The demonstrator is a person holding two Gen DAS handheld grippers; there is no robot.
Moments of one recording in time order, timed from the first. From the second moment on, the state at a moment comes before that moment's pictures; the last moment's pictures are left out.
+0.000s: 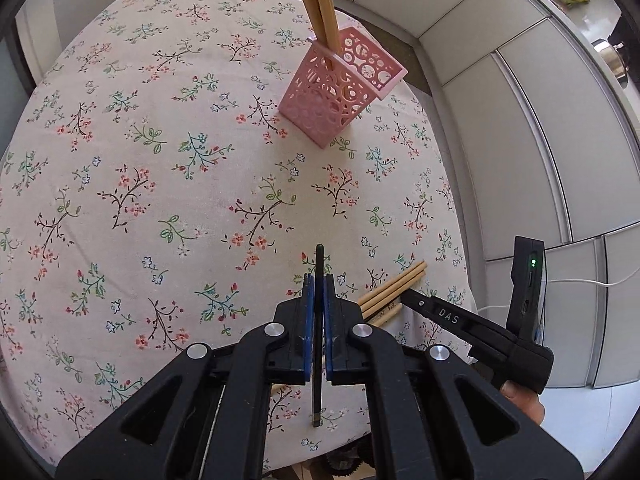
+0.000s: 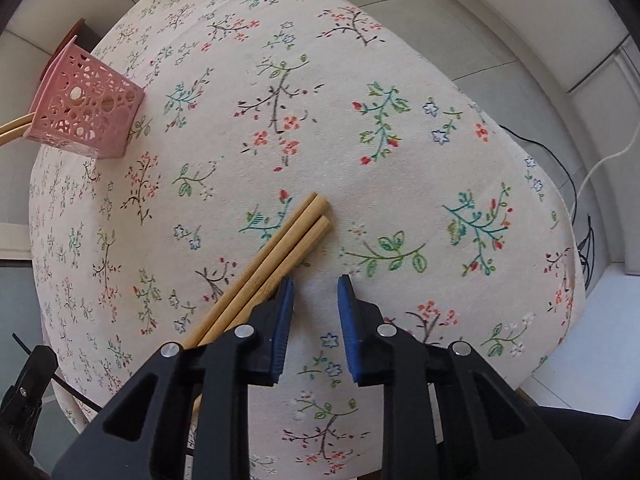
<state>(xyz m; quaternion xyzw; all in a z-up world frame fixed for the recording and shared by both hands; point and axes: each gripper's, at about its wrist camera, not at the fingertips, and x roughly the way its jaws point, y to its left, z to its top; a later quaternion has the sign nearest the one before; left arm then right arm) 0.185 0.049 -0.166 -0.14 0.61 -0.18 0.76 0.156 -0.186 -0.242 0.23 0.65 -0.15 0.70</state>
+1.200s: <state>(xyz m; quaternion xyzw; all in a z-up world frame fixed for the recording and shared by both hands) 0.176 0.071 -0.127 -0.14 0.53 -0.16 0.82 0.198 -0.159 -0.224 0.31 0.56 -0.11 0.76</state>
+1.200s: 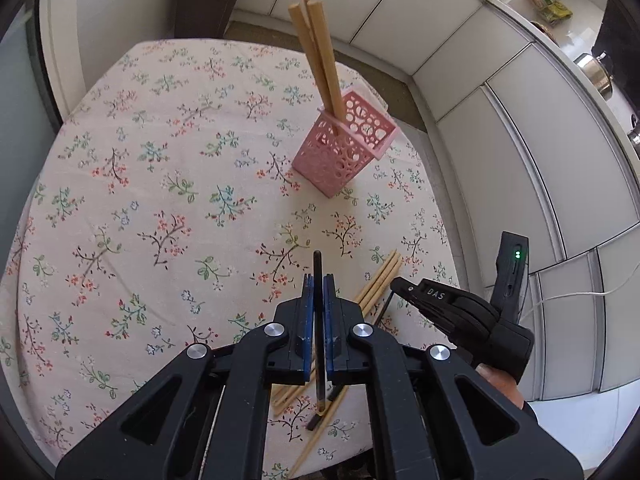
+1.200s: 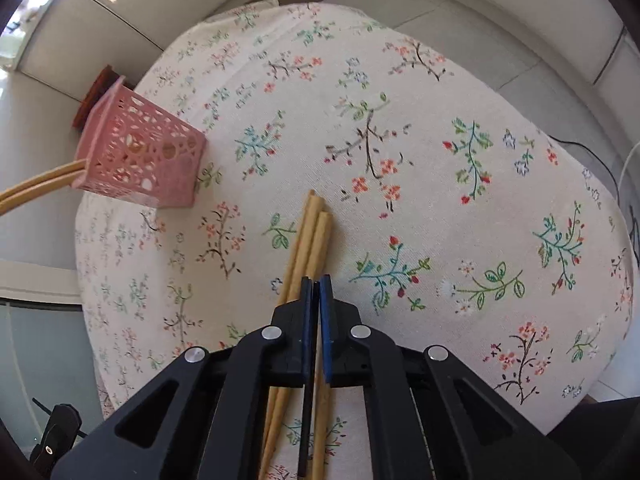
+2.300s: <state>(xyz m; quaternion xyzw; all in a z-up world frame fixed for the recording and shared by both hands) 0.285 0.021 -0.251 -0.08 0.63 0.01 0.77 0.172 -0.192 -0.094 0.26 0.44 0.02 0.86</state>
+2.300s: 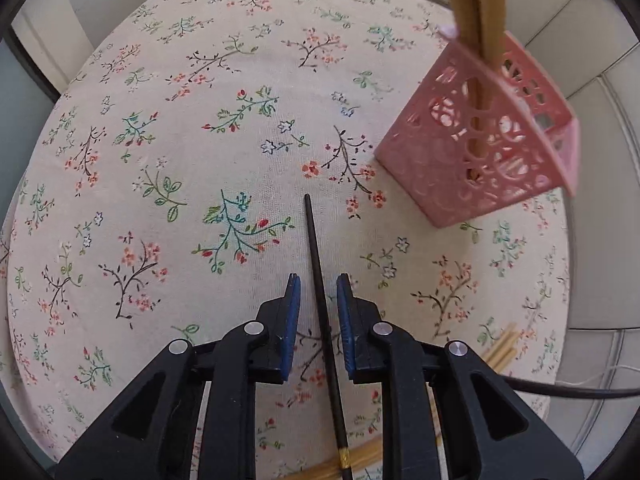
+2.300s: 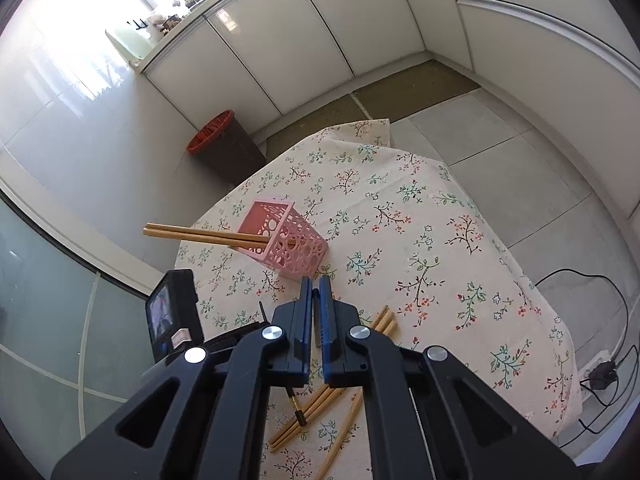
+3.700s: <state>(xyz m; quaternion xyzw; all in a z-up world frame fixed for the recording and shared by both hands) 0.200 0.054 -0.006 -0.07 0.38 -0.13 0.91 0.237 -0.177 0.057 0.20 0.33 0.05 0.92</state>
